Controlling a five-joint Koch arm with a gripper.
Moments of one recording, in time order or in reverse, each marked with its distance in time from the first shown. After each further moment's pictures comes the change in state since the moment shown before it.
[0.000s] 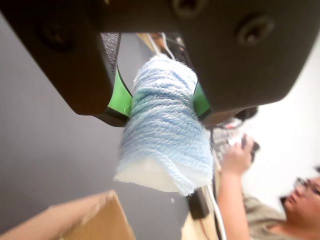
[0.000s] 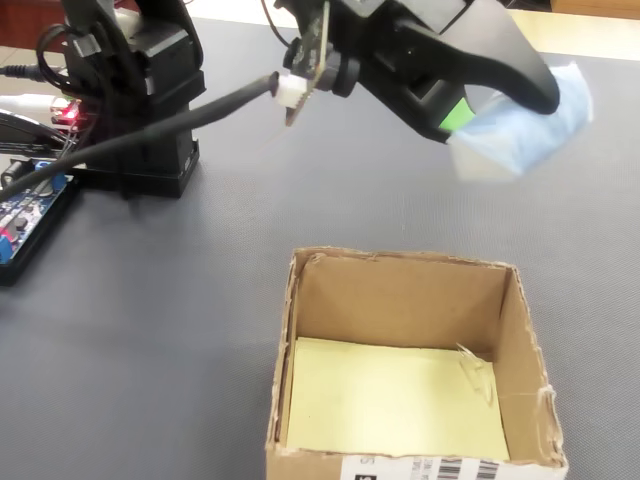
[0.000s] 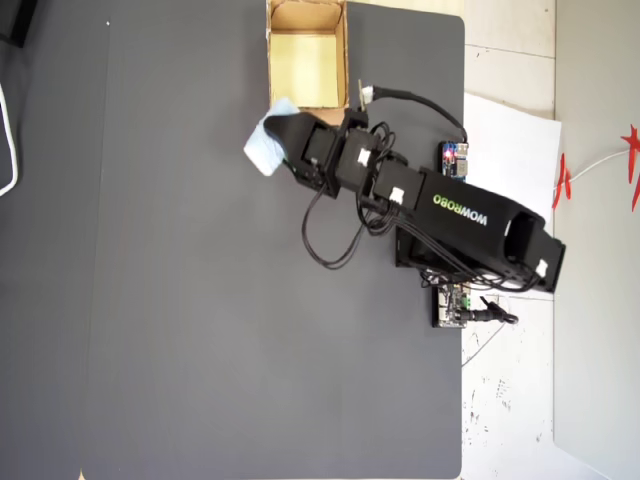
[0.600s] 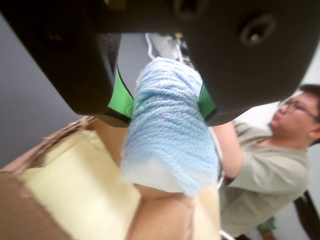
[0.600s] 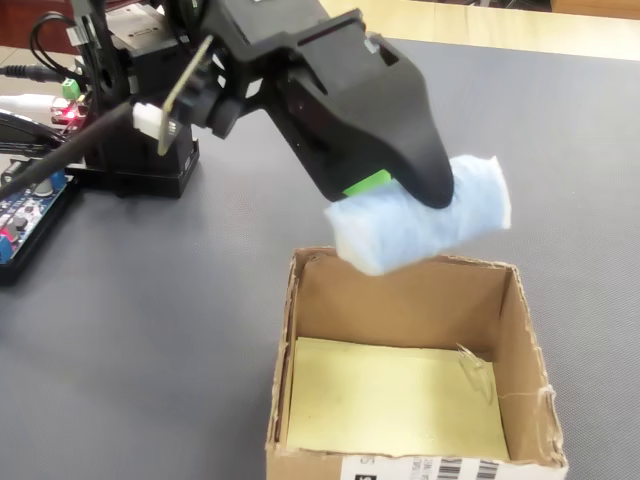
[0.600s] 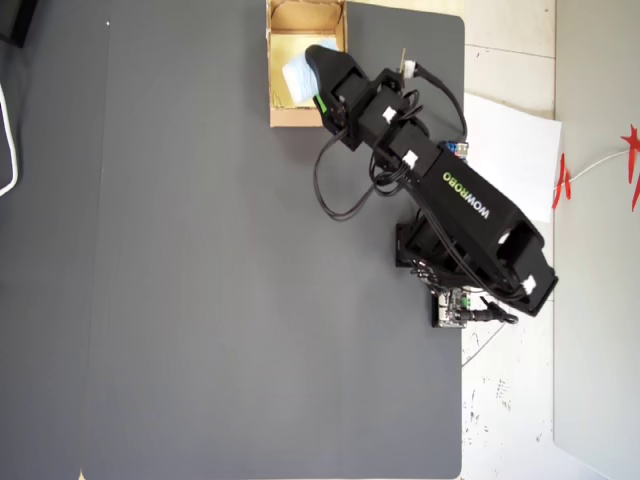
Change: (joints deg) arm 17.1 -1.1 -0.3 5.4 0.1
